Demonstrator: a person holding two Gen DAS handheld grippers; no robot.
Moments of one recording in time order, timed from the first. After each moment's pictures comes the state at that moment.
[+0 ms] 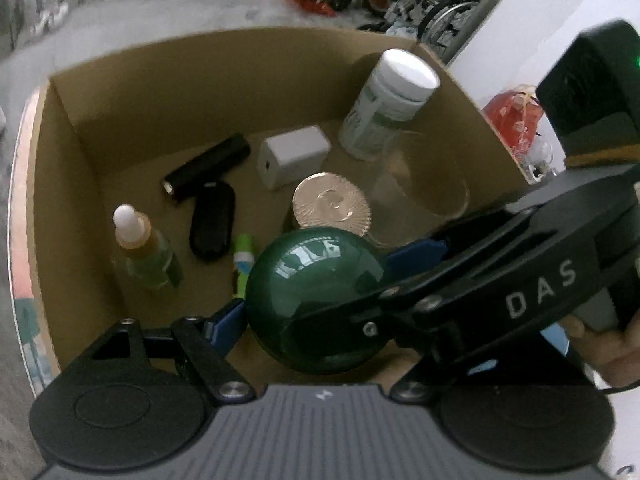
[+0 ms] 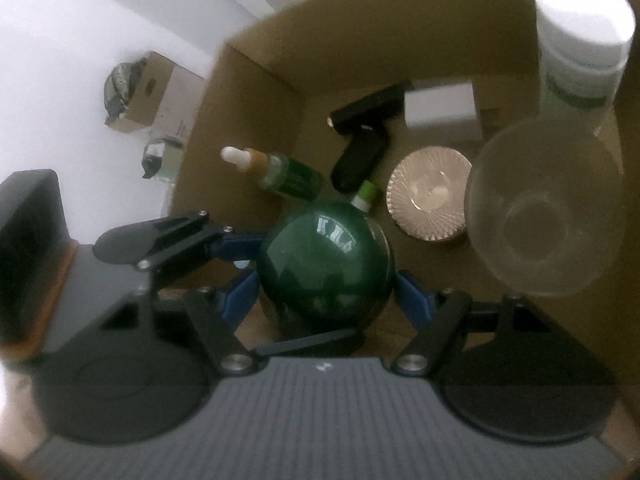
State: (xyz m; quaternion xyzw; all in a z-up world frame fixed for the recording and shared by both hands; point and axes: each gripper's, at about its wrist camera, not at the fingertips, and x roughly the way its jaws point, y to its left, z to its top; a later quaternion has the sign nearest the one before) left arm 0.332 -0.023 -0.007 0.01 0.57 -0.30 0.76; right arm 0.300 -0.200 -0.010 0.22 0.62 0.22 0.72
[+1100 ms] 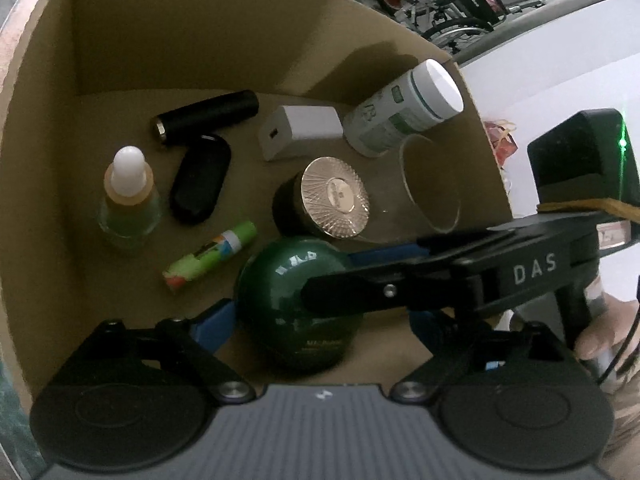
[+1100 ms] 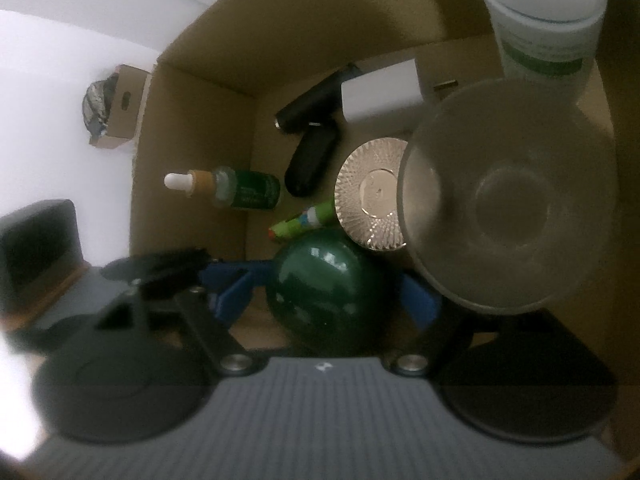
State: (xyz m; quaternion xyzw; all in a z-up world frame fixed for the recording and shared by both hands) left arm 0.355 0.000 -0.028 -0.13 0.62 -0.32 0.70; right arm 0.323 -0.222 -0.039 0.26 0.65 0.18 0.69
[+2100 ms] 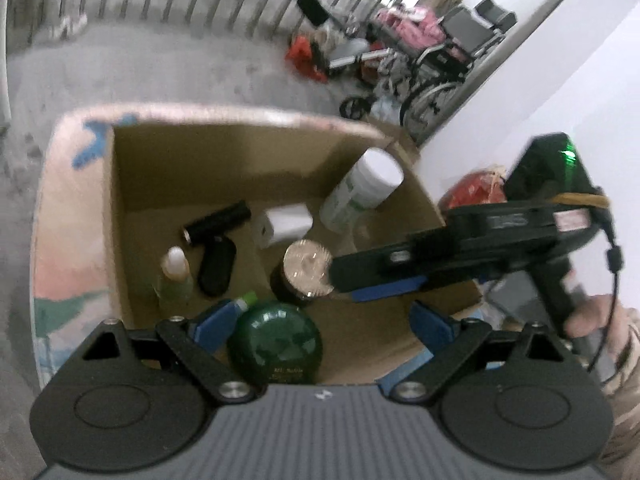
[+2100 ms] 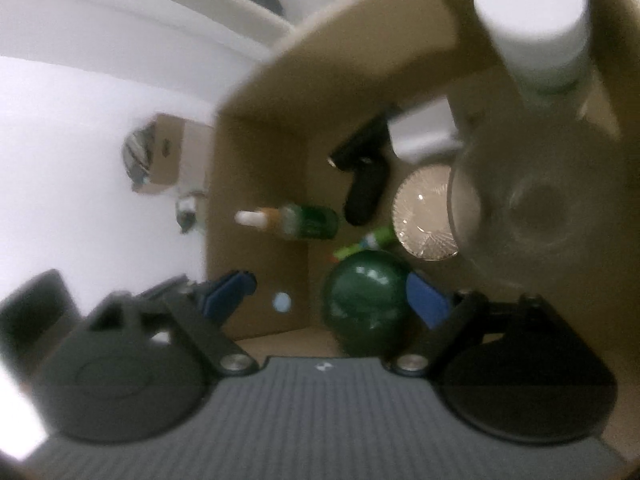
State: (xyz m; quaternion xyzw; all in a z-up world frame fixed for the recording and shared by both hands) left arm 0.306 0.021 0.065 -0.09 0.49 -0.32 0.81; right arm 0.303 -0.239 0.004 0.34 0.58 0.19 0.71
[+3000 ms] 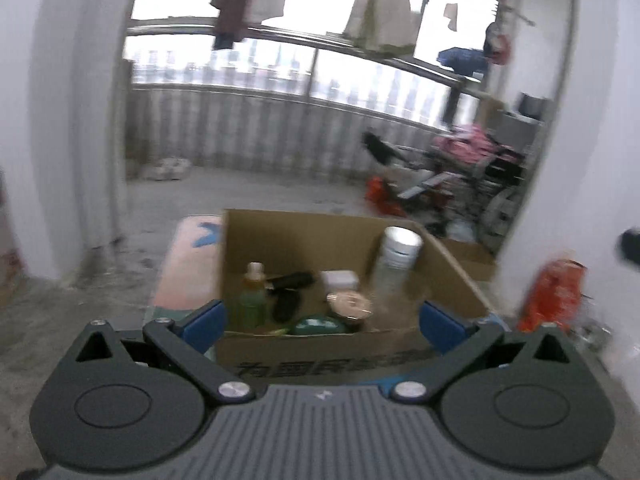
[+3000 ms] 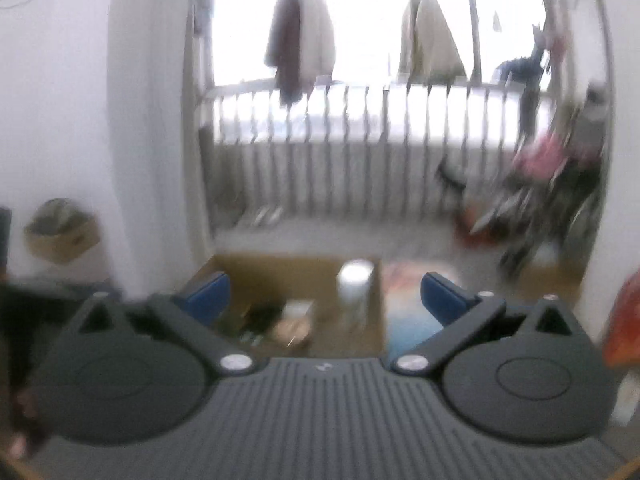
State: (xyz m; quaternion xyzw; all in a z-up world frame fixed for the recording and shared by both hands) left arm 0.126 0.026 0.106 -0.05 0.28 -0.13 0.95; right arm -0.006 -0.222 0.153 0.01 0.16 0.00 0.99
